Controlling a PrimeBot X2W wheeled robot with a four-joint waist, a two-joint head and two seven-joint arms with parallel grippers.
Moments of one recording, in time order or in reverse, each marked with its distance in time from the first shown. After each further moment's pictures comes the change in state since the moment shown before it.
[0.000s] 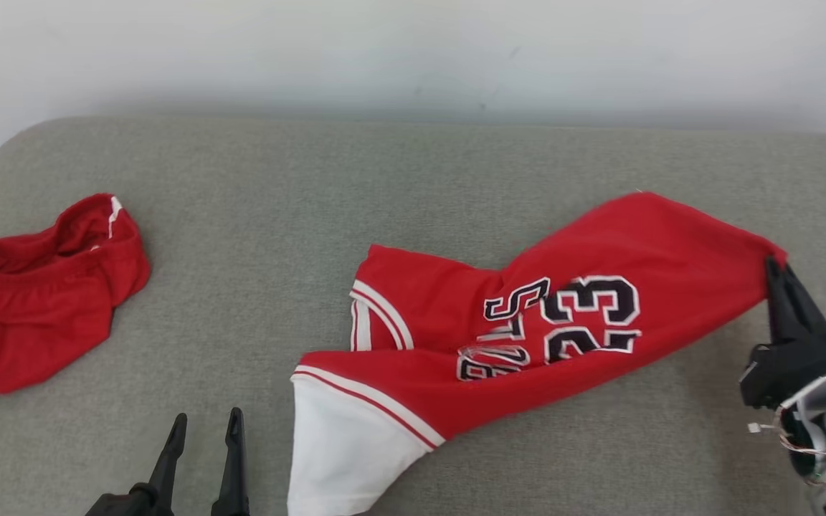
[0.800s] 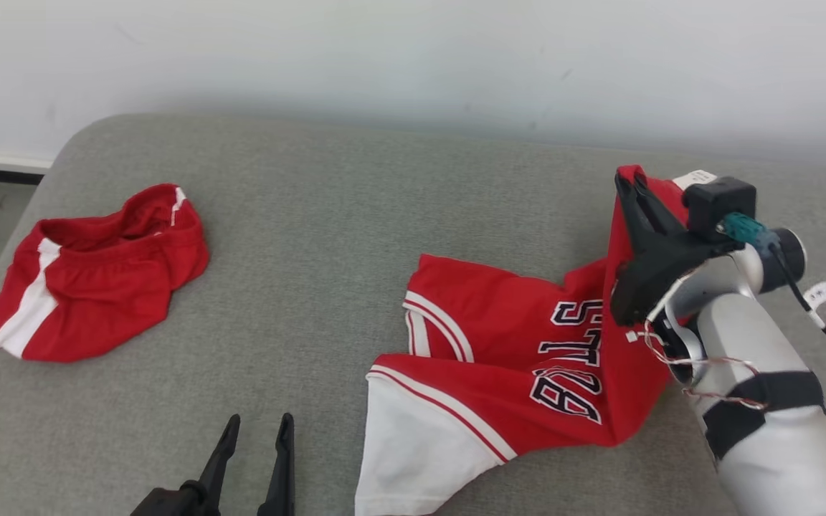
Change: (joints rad) left arm -0.011 0.000 -0.105 0.032 -0.029 0.000 0.000; right arm -0.228 0.166 0.147 -0.036 -0.121 0.000 0.200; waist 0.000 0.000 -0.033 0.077
